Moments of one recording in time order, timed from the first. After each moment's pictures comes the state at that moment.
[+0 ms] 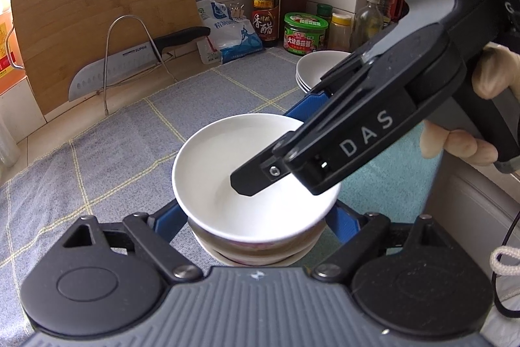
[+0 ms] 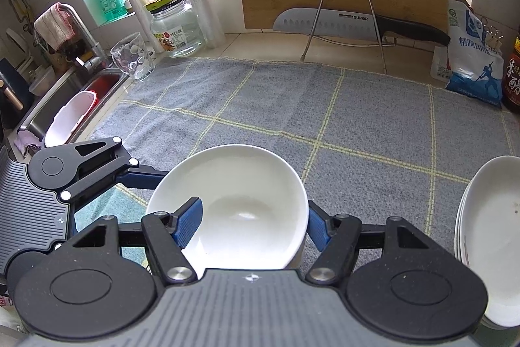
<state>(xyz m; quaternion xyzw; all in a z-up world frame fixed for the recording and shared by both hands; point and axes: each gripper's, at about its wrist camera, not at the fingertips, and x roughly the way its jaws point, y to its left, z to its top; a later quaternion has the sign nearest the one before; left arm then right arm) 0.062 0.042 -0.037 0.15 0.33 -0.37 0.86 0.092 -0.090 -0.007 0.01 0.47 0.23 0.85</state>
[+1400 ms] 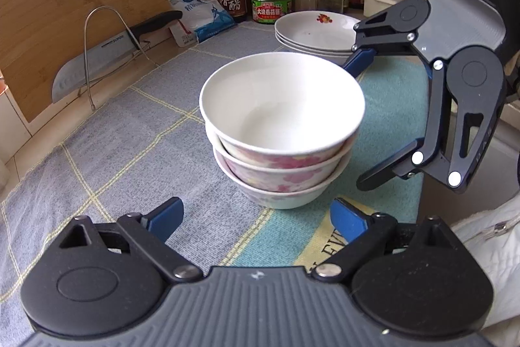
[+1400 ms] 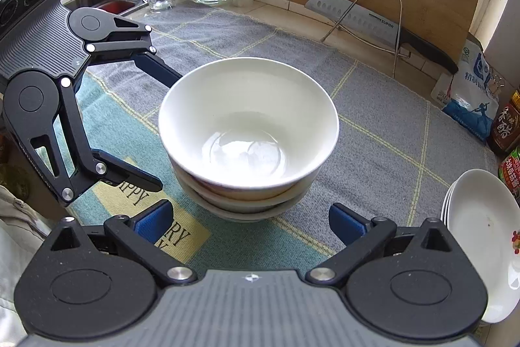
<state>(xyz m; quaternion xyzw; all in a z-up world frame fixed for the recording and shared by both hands) 0.064 0.079 -0.068 0.23 0.31 -0.44 0.81 0.030 -0.068 -0.043 -0.16 0.45 0.23 0.85</state>
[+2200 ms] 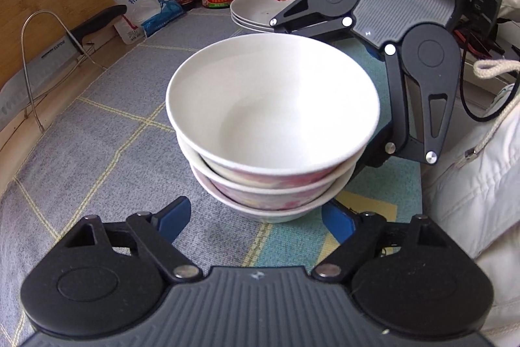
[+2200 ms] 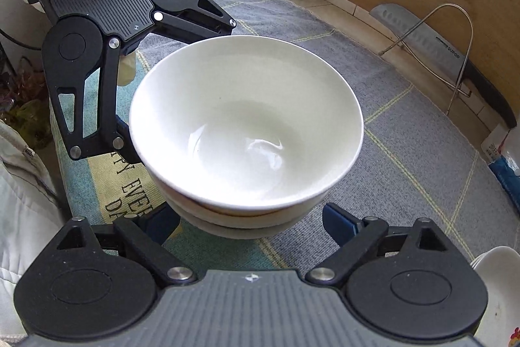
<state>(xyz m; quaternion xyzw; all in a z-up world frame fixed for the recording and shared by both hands) 0.091 0.057 -0.080 0.27 0.31 -0.52 0.74 0.064 -0.076 -0.063 -0.23 0.43 0.36 0.79</state>
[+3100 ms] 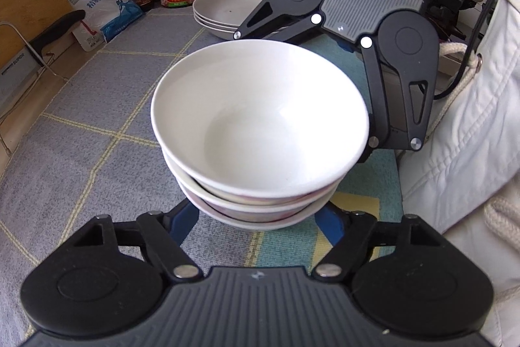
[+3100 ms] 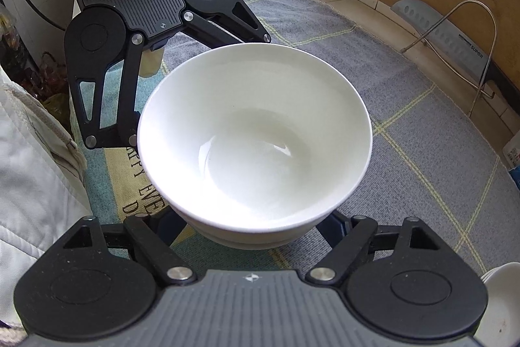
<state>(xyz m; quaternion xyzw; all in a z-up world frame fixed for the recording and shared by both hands) 0.110 0.046 -0.077 0.29 0.32 -0.59 0.68 0.079 -0.073 -0.058 -0.22 0.46 0.40 0.76</state>
